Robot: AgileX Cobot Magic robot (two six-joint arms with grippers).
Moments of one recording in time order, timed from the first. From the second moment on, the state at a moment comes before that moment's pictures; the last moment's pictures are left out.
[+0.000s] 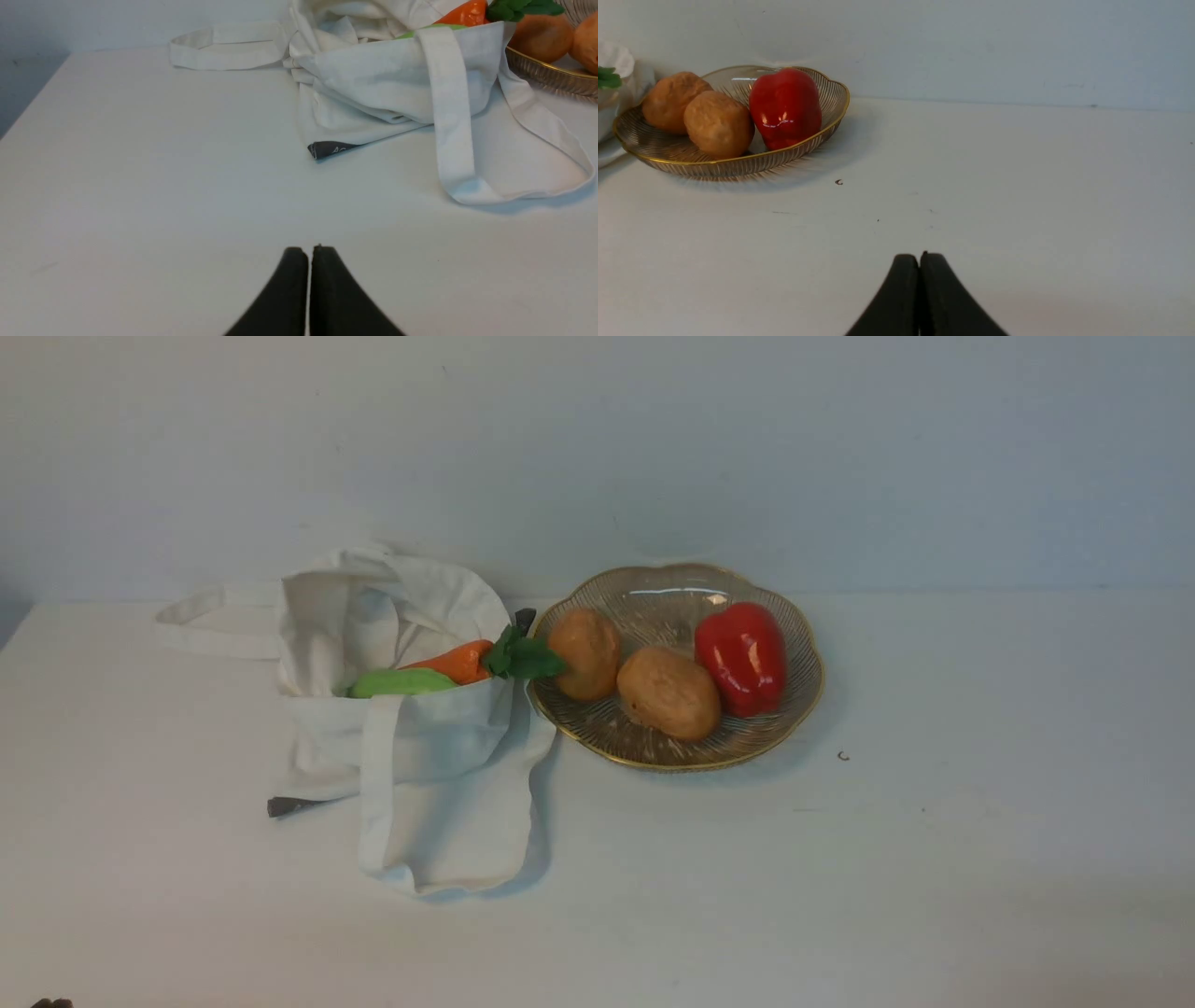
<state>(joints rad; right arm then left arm) 0.10 -0.01 0.03 0.05 0.36 -0.03 -0.02 -0.01 0.03 -0.05 0.37 0.06</state>
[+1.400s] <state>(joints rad) 0.10 -0.01 0.03 0.05 0.36 -0.03 -0.02 0.03 -0.14 -0.99 0.43 -0.07</state>
